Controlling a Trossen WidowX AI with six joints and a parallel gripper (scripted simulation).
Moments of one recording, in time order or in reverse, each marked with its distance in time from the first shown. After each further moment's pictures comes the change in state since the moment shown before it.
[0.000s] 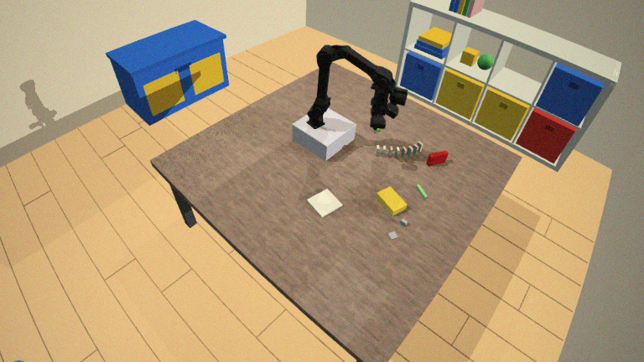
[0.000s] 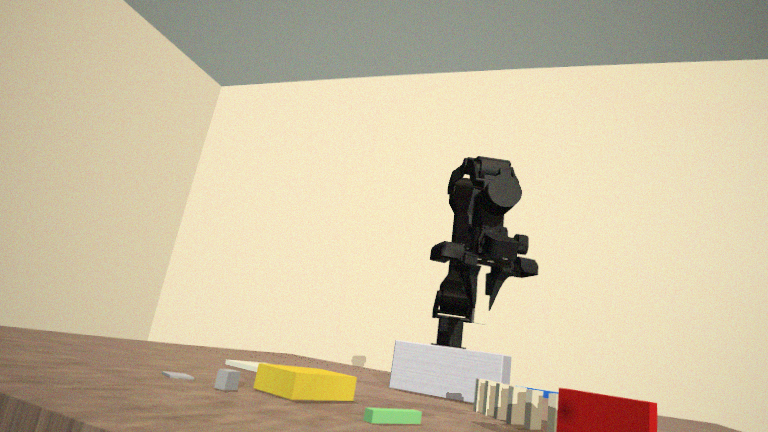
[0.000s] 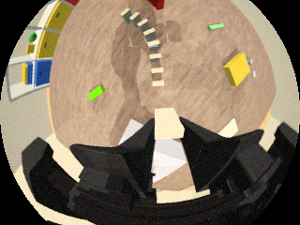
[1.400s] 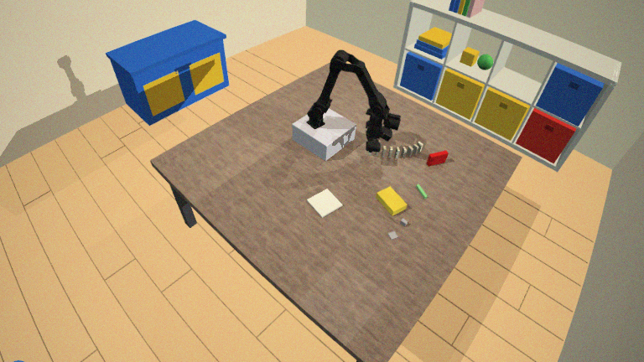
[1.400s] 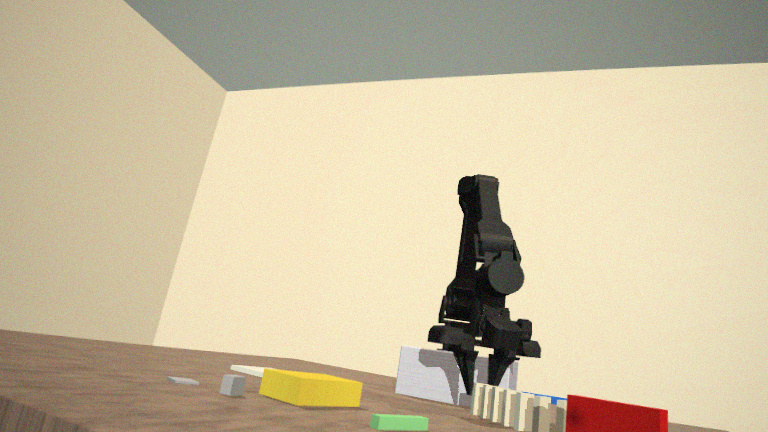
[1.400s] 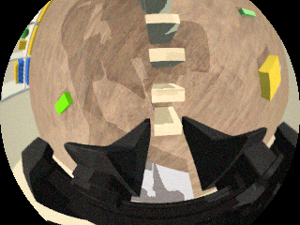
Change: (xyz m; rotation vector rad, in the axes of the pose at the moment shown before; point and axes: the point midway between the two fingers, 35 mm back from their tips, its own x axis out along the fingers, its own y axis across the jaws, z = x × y) arm 0.132 0.002 -0.003 -0.030 -0.001 0.000
